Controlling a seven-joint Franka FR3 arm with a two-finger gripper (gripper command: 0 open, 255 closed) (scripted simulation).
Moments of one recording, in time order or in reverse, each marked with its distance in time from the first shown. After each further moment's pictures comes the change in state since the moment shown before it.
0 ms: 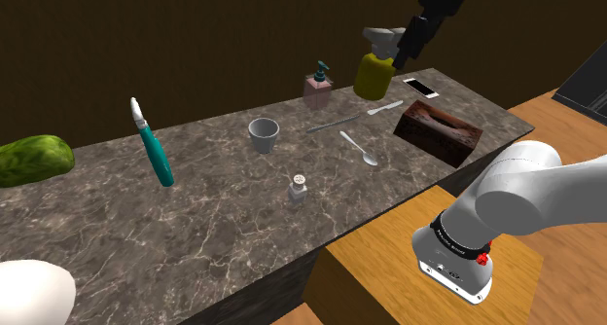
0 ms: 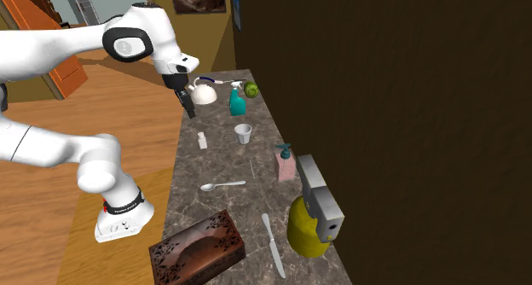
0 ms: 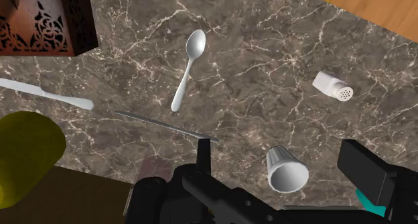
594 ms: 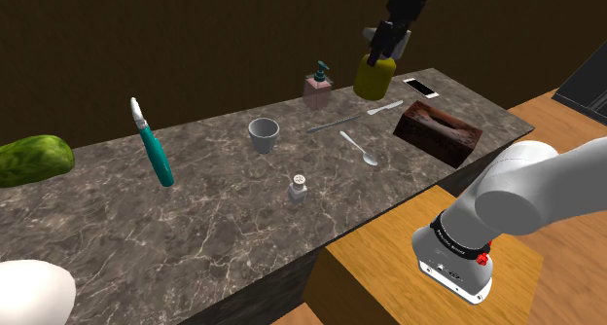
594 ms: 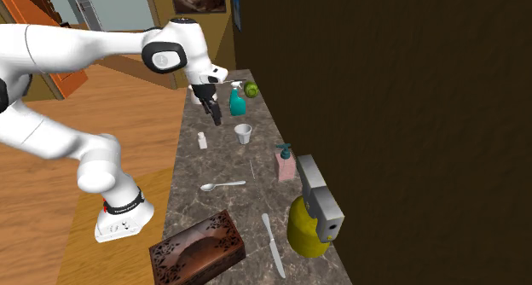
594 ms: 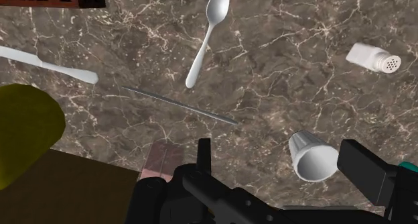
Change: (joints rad) arm -0.005 0.241 -0.062 0.064 -0.020 0.171 -0.079
